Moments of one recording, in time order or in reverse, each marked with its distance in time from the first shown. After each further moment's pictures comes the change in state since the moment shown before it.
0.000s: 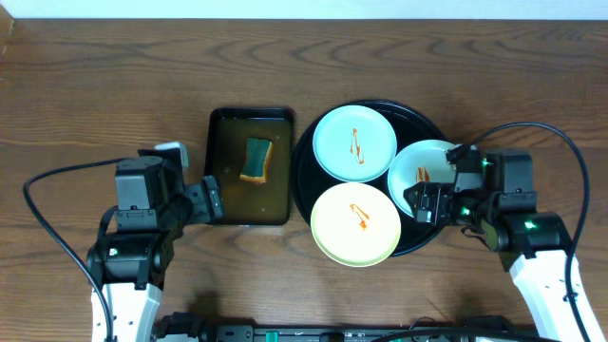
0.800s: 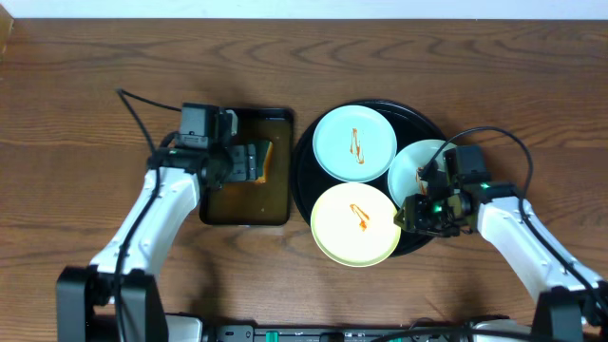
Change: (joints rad) left arm -0.147 0.621 0.145 0.222 0.043 -0.001; right arm 0.055 0.391 -0.036 0.038 -0.032 0.071
